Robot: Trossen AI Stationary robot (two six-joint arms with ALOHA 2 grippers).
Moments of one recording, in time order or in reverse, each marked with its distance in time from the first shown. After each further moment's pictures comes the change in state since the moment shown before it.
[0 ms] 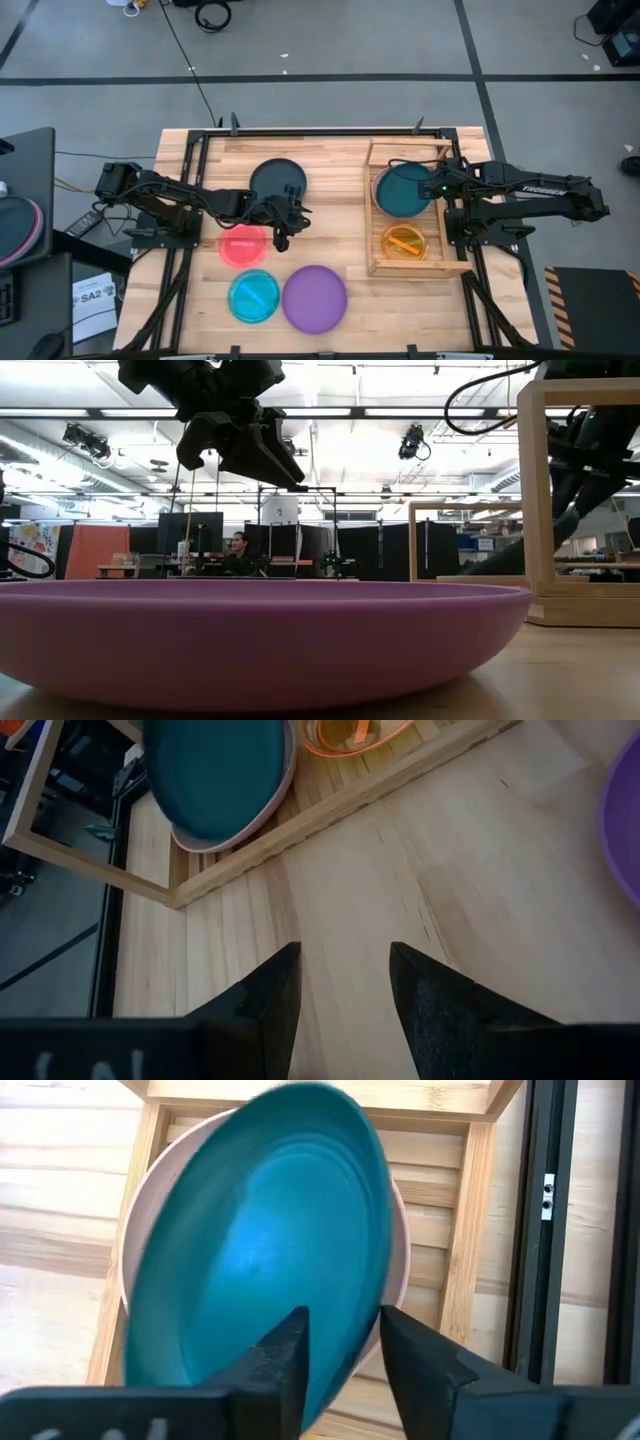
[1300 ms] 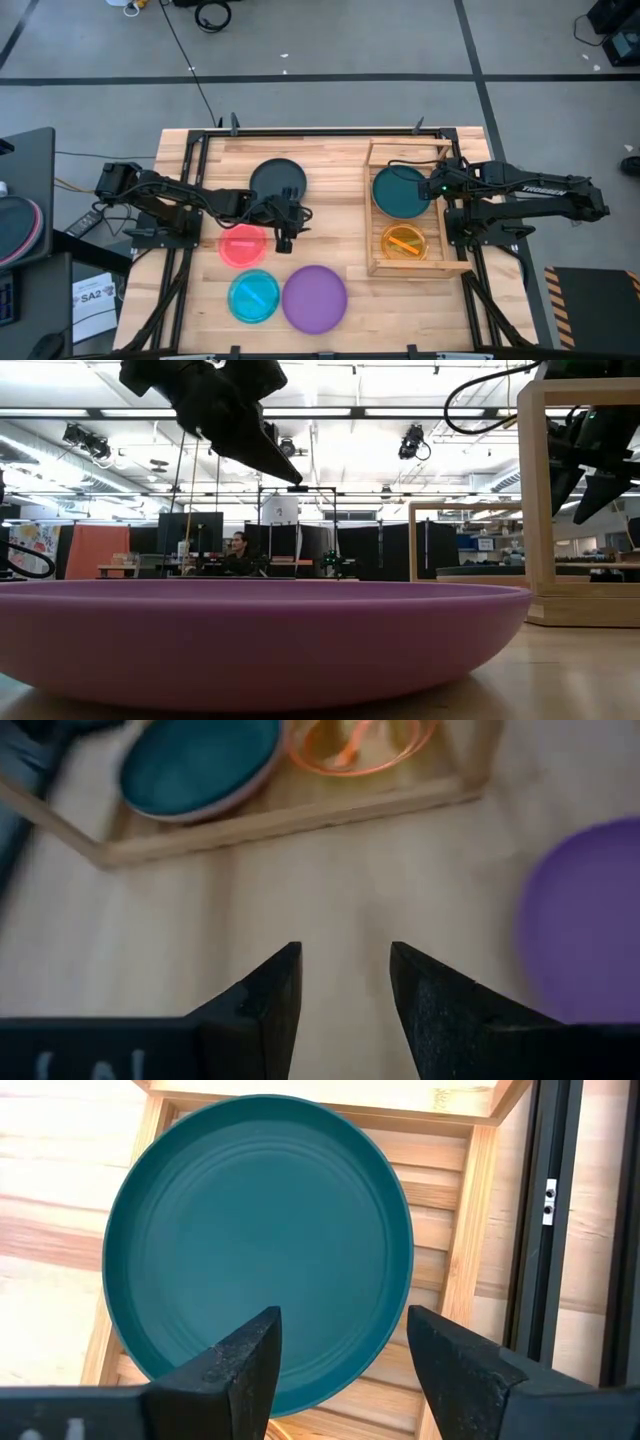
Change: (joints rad) left arm -0.001 0.000 0.000 0.000 0.126 -0.347; right arm 0.000 0.000 0.000 0.001 -0.003 -0.028
